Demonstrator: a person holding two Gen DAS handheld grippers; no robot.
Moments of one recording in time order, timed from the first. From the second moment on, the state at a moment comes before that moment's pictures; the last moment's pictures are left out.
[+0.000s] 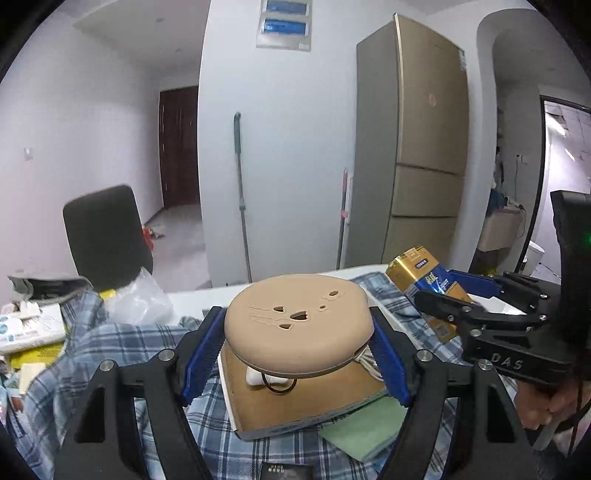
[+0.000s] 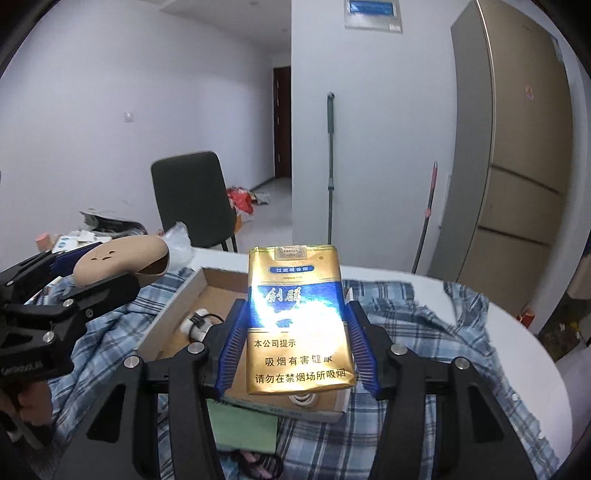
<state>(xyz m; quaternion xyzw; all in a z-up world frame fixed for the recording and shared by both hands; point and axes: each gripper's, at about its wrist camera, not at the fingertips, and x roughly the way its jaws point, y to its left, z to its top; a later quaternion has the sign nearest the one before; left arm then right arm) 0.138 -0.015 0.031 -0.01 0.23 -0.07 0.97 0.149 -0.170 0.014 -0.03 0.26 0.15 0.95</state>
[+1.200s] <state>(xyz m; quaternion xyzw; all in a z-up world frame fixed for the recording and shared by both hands) 0.163 0.001 -0.004 -0.01 0.28 -0.05 0.96 0.178 -0.178 -0.024 0.00 0.32 0.15 0.94</state>
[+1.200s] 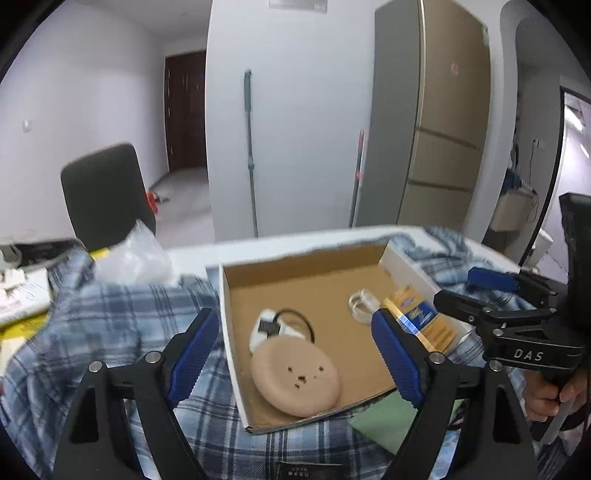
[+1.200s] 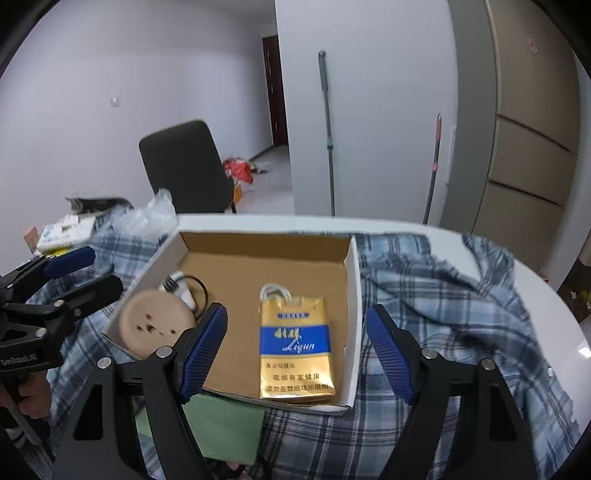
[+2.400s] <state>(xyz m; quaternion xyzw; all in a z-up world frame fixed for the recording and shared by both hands) 0.056 0.039 -0.018 -0.03 0.24 -0.06 0.97 0.095 -0.142 -0.038 0.00 0.29 0.16 0.94</state>
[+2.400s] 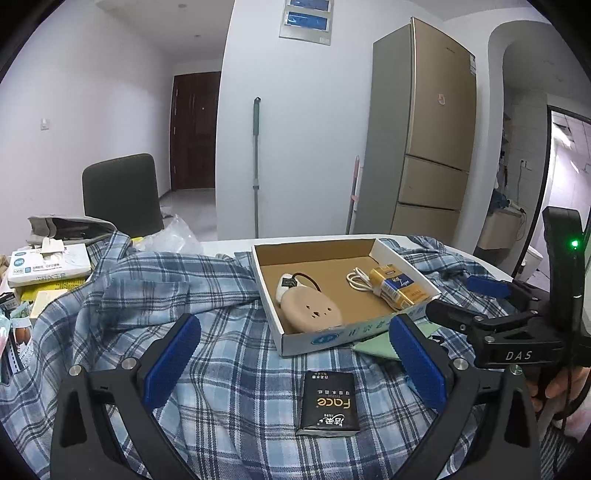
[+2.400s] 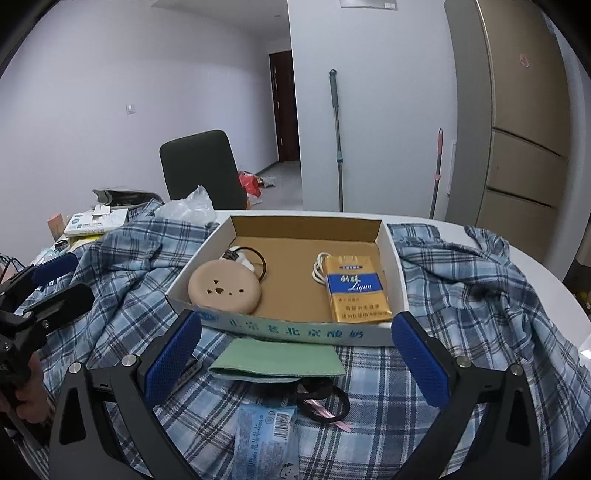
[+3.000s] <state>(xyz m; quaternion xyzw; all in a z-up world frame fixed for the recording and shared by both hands) 0.060 0.038 -0.026 -0.03 0.26 -0.05 0.96 0.112 -0.121 -0.070 -0.04 0.38 0.20 0.90</state>
